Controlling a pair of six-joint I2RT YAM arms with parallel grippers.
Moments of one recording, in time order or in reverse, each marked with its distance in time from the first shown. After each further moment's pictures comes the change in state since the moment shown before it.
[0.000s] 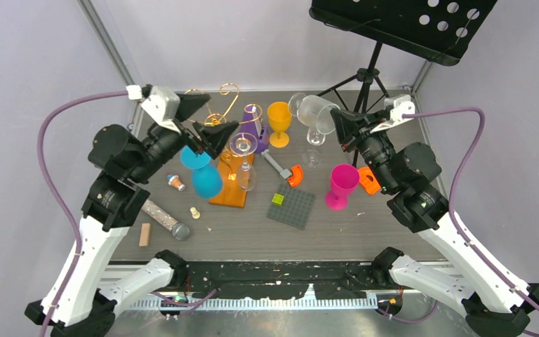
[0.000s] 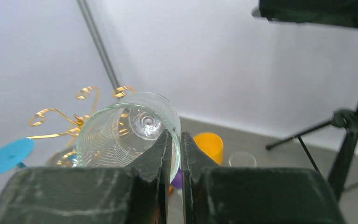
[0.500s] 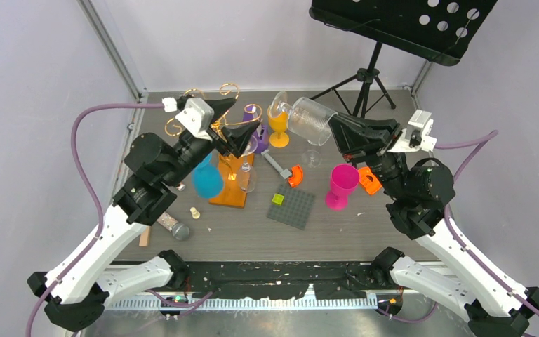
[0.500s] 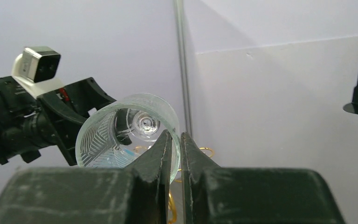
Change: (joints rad) left arm -0.265 0.037 -0.158 0.245 -0.231 0.133; right arm 0.000 -0.063 -0.131 0.473 -0.328 0.060
